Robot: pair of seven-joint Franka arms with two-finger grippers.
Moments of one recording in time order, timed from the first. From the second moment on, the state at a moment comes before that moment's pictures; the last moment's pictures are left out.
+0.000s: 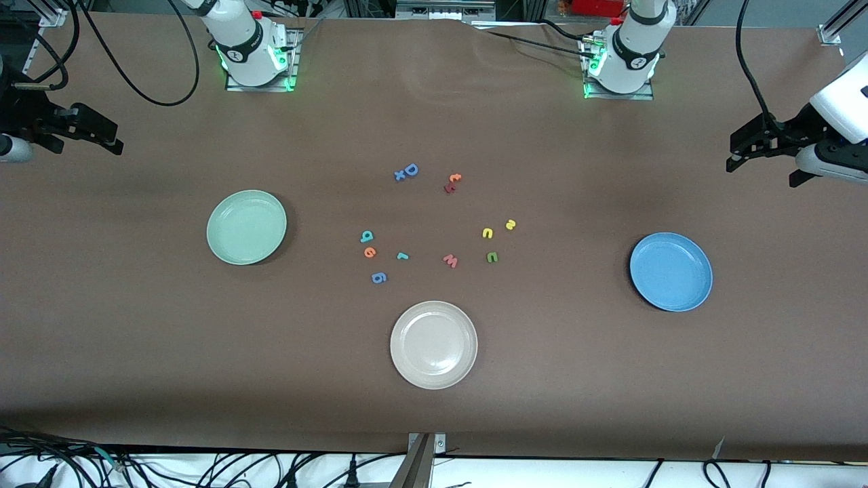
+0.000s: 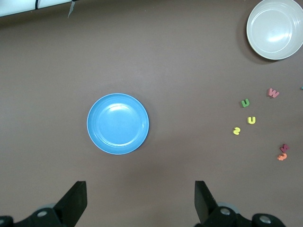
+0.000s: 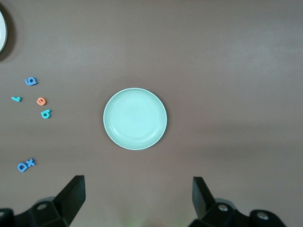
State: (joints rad) left arm 0.09 0.02 -0.13 -1.53 -0.04 1.58 0.18; right arm 0.02 -0.04 -0.01 -1.62 0.01 1.55 0.02
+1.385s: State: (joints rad) left arm 0.08 0.02 -0.13 -1.53 -0.04 1.58 0.18; right arm 0.17 0.11 0.00 -1.63 0.01 1.59 0.04
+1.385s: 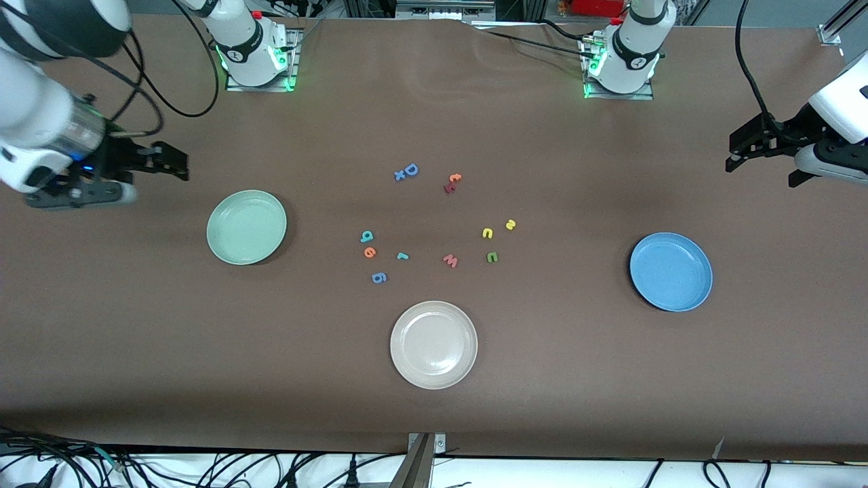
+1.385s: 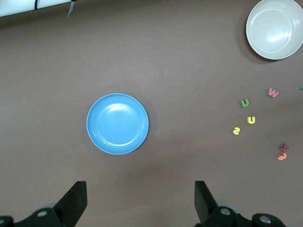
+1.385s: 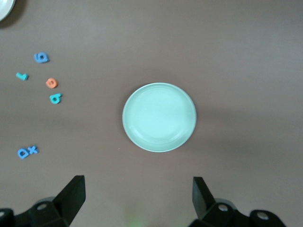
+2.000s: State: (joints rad) left arm 0.09 0.06 -0.13 -1.53 -0.04 1.58 0.18; right arm 0.29 0.30 0.01 -1.63 0.03 1.70 0.09
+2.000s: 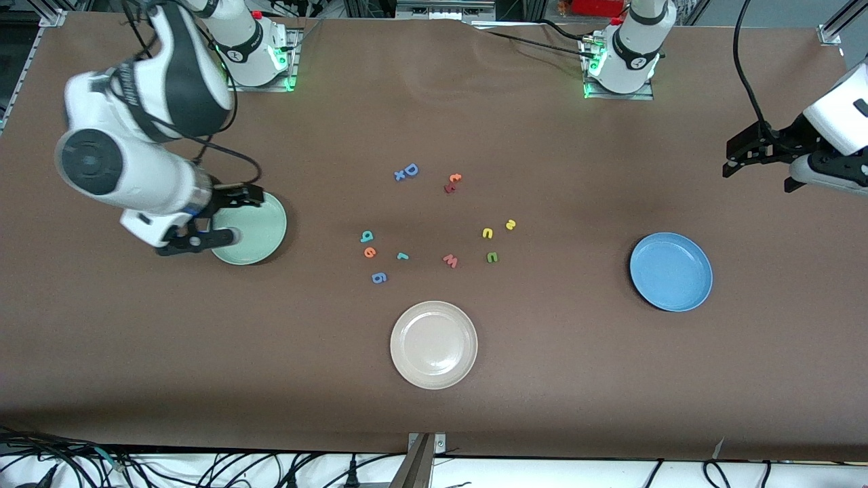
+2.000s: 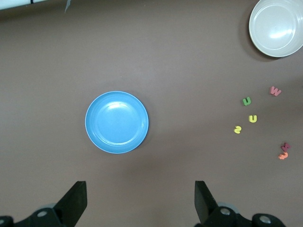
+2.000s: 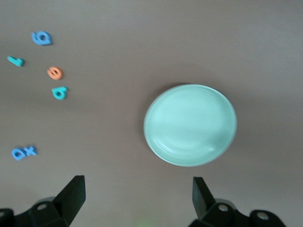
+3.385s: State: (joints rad) left arm 0.04 0.28 -0.15 -1.53 -0.10 1.60 0.02; right arm 0.56 0.64 0.01 -1.68 0.03 2.31 0.30
